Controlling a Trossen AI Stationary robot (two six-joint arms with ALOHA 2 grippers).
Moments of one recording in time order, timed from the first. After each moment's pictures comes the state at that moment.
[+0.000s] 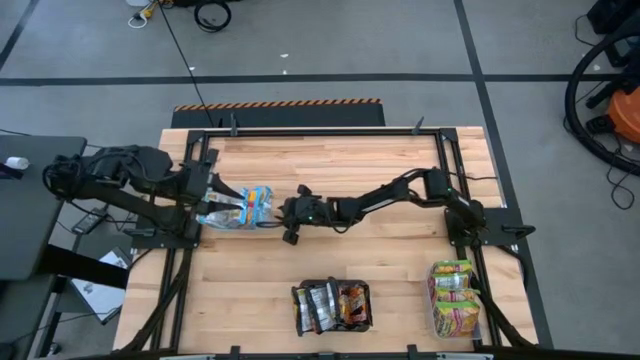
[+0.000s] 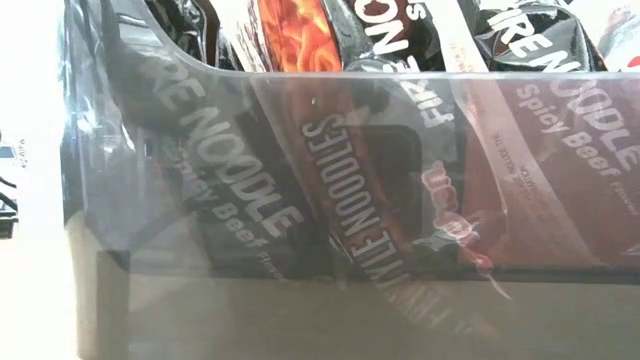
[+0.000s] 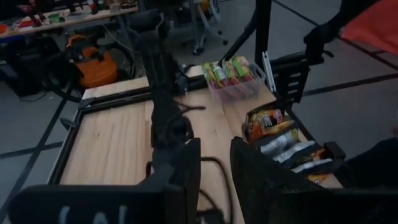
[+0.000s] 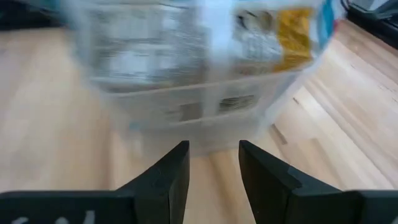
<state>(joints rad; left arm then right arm) -0.22 0.90 1.33 -0.76 -0.11 0.10 0.01 2.25 1.40 0.37 0.26 0.10</state>
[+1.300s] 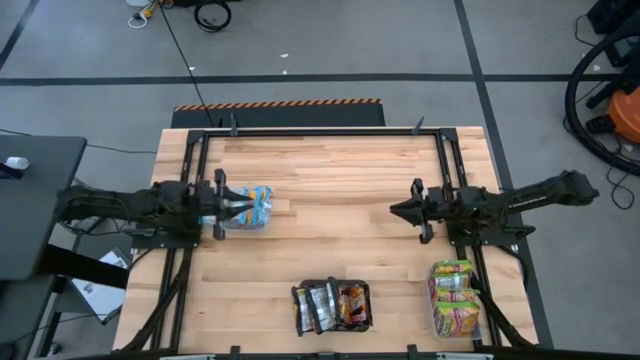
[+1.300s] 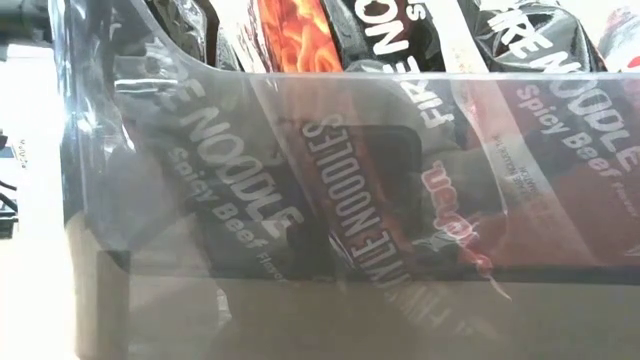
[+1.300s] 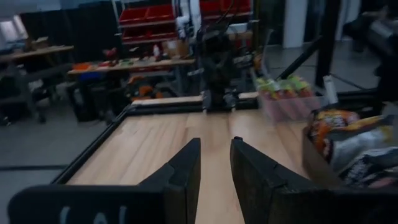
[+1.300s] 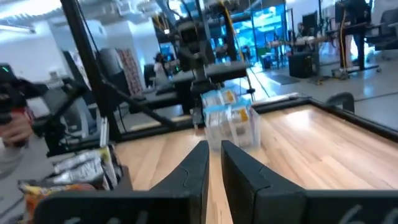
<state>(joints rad) -0.07 0.36 0.28 0.08 -0.17 0.08 0.12 0.45 0.01 0.53 0.13 0.18</state>
